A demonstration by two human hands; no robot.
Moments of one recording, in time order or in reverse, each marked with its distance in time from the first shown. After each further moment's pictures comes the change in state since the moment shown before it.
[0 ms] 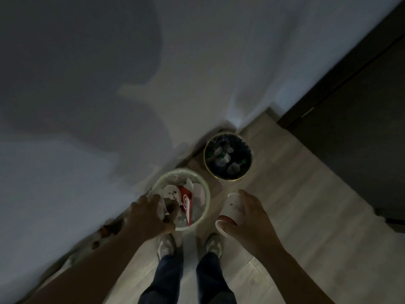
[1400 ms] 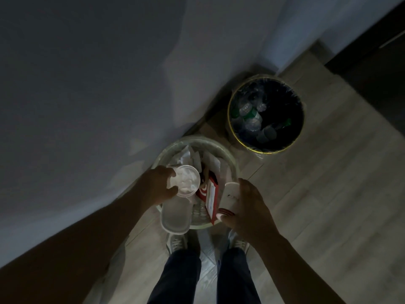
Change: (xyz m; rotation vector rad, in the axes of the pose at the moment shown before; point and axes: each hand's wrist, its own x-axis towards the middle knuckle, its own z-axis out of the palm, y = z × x) left_hand 0.234 -0.076 0.120 0.006 -0.013 0.285; right_hand 0.152 0.121 0.215 -0.121 -0.104 0.117
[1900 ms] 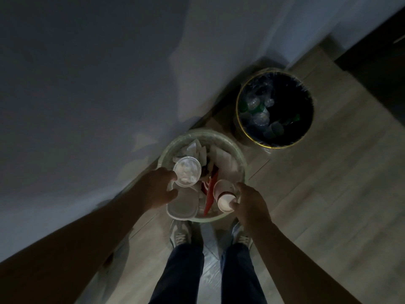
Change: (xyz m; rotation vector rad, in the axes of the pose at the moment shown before) left_hand -0.025 -0.014 0.002 0.062 -0.059 0.039; right_hand 0.023 0.013 0.037 -0.159 -0.021 0.082
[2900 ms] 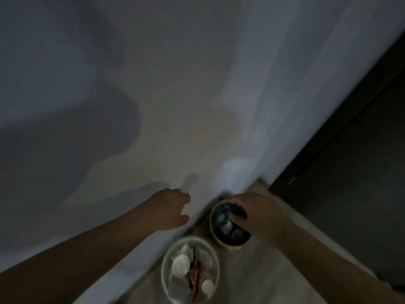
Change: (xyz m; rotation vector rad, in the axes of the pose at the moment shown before) left_hand -0.268 0.171 -0.362 0.304 0.273 0.280; right_hand -0.292 -0.201 -0.394 -0.431 0.275 -0.482
